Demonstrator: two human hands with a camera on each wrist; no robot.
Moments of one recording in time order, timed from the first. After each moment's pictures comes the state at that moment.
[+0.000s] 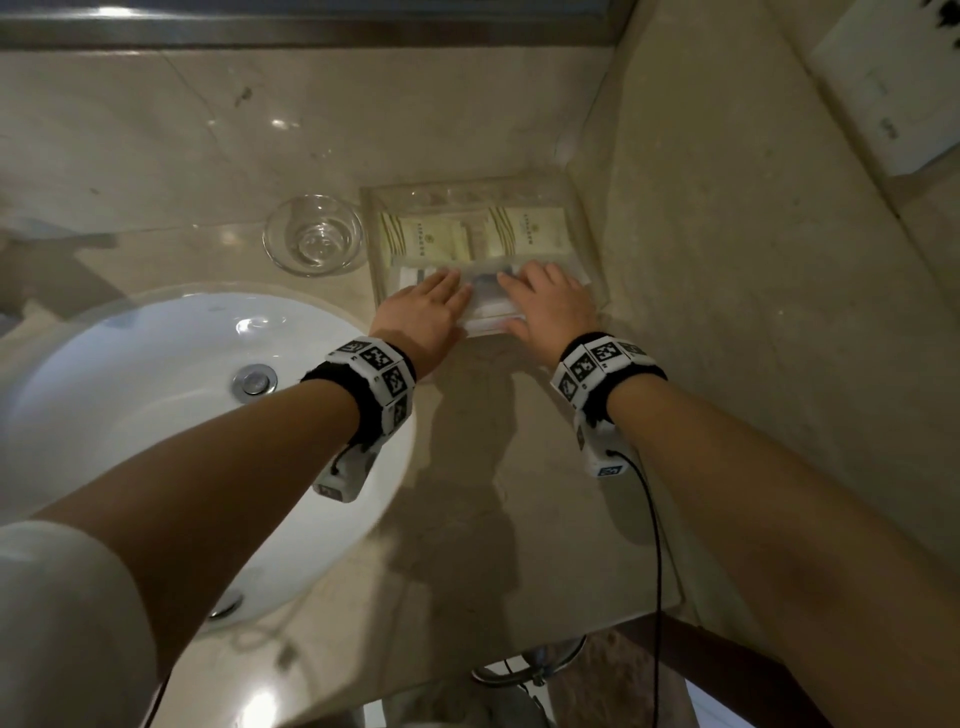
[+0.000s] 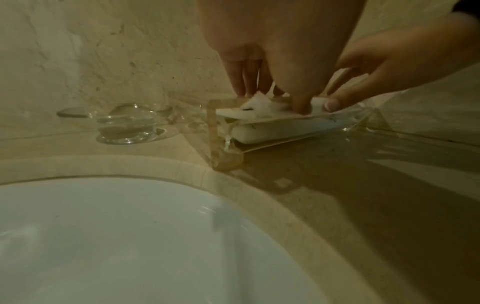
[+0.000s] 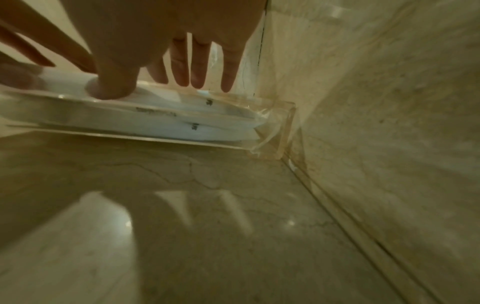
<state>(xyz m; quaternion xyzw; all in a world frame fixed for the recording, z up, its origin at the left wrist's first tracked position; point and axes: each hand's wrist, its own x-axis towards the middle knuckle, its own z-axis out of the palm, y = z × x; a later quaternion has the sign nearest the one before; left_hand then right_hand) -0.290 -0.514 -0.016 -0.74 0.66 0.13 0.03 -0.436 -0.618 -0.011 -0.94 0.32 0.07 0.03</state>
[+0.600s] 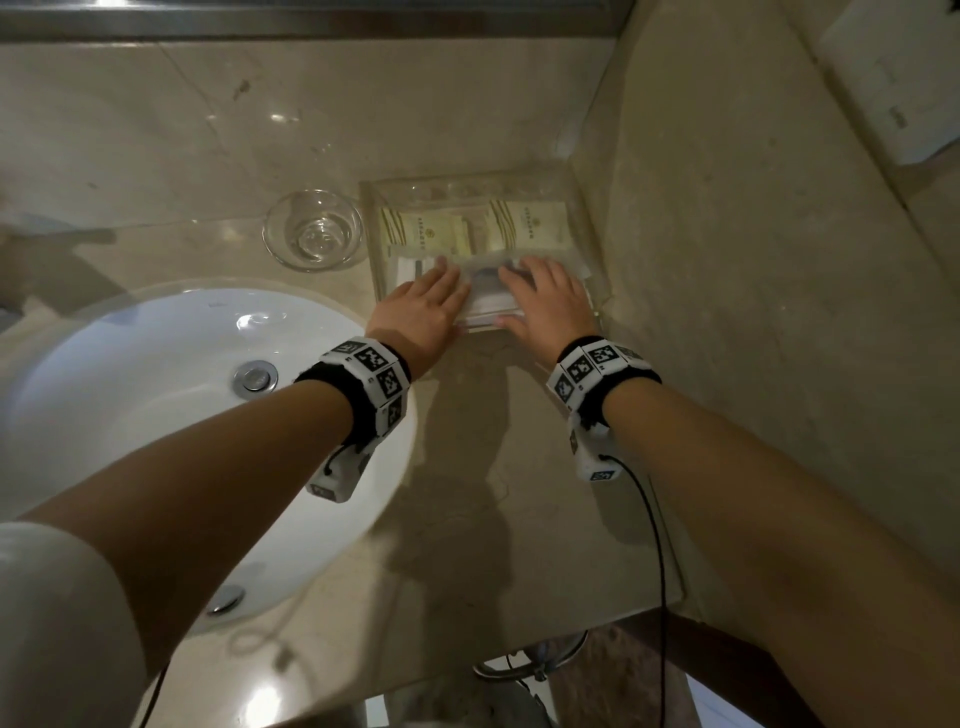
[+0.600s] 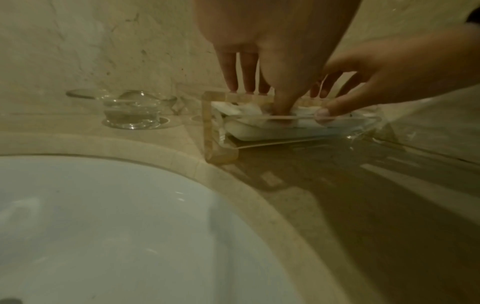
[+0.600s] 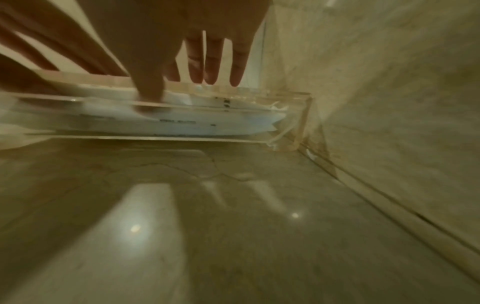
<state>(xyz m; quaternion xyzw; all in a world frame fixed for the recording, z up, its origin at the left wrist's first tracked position) -0.287 -0.510 -0.019 -0.74 0.66 0.12 0.04 -0.435 -0.610 -0.015 -0.93 0.37 0.06 0.07</state>
